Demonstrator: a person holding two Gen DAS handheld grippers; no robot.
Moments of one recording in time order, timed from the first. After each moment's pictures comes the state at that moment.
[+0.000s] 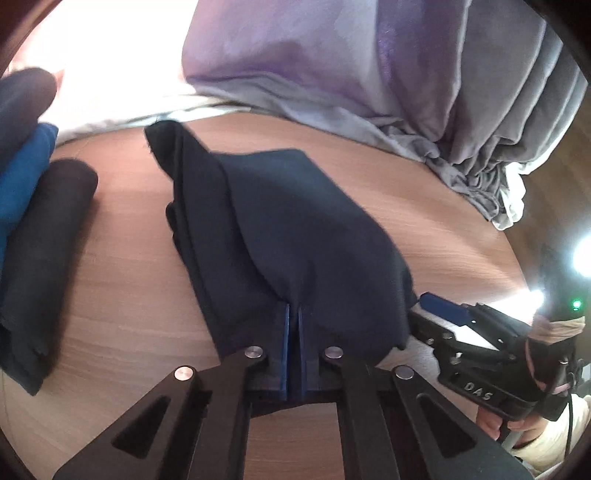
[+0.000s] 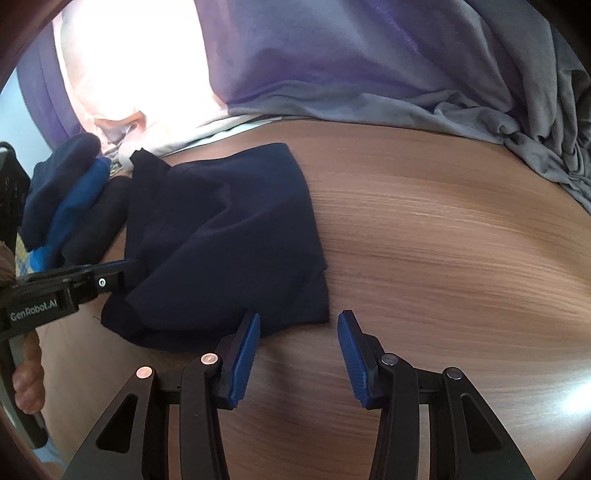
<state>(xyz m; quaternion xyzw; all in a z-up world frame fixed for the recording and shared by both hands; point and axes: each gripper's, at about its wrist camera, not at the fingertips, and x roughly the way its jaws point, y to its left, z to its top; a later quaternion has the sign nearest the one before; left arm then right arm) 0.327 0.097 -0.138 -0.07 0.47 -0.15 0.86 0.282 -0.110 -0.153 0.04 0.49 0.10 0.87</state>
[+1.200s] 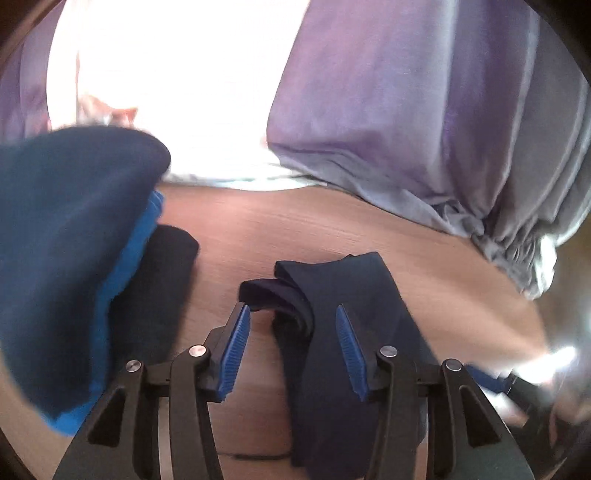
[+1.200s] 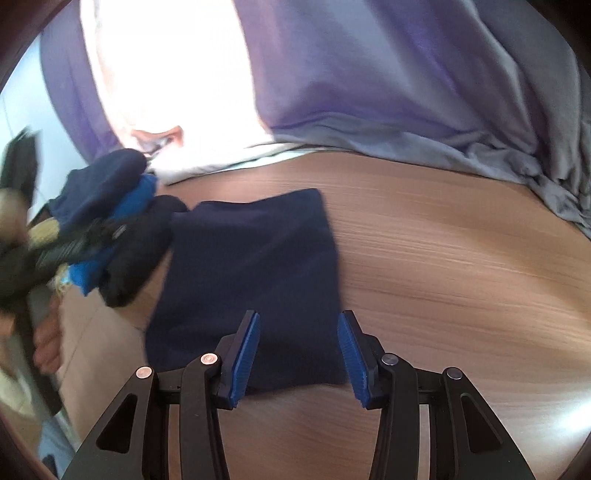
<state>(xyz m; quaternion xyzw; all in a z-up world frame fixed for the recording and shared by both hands) 0.357 0.163 -0.090 -0.11 0.43 -0.04 0.90 0.281 -0.074 -0.113 0.04 0.46 0.15 0.88</state>
